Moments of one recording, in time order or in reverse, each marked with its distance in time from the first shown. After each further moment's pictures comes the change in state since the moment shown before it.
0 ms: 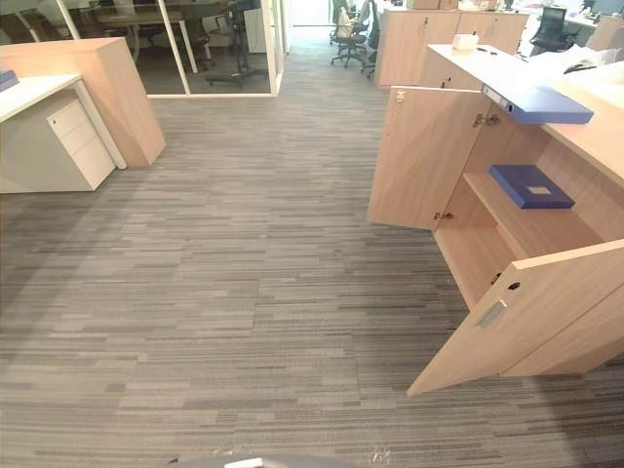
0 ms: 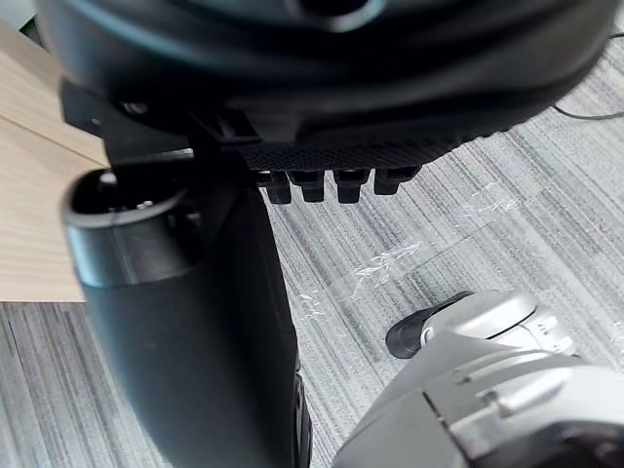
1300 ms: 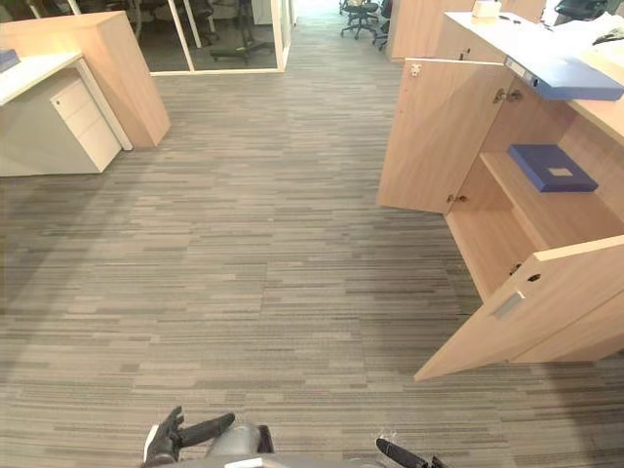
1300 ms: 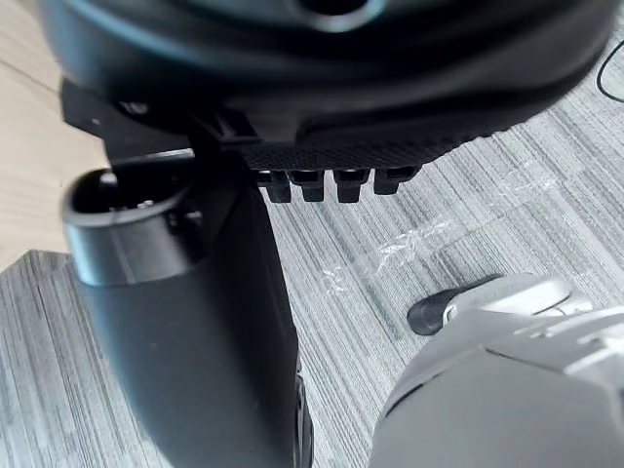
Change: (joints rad) left arm -0.047 -0.044 0.099 -0.163 0.023 -0.031 -0.020; right arm -0.075 -0.012 0.053 -0.032 0.044 -0.007 -0.007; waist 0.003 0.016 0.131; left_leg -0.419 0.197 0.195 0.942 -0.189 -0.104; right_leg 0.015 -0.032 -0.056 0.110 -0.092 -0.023
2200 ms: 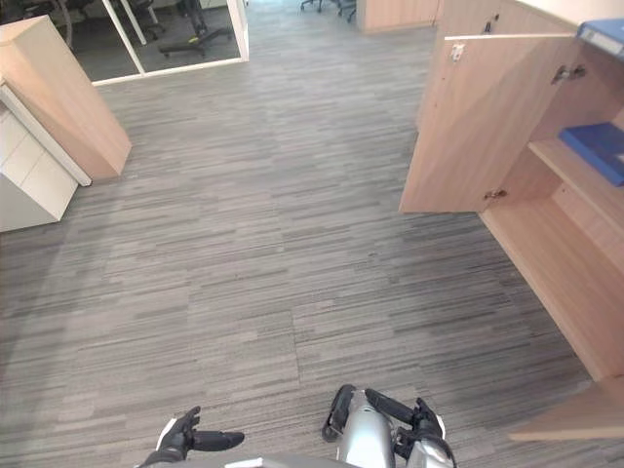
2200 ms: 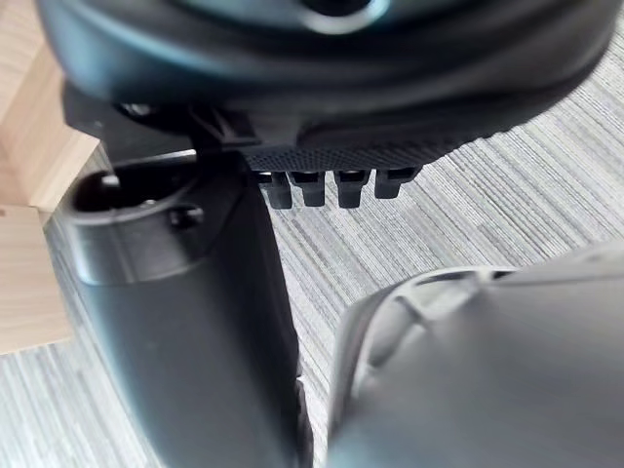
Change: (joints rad) left arm -0.085 0.061 -0.224 0.118 0.003 0.035 -0.031; right arm -0.075 -0.011 0.065 -0.145 0.044 -0.014 0.039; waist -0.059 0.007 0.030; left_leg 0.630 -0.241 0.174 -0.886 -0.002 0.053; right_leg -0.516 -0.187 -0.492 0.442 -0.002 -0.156
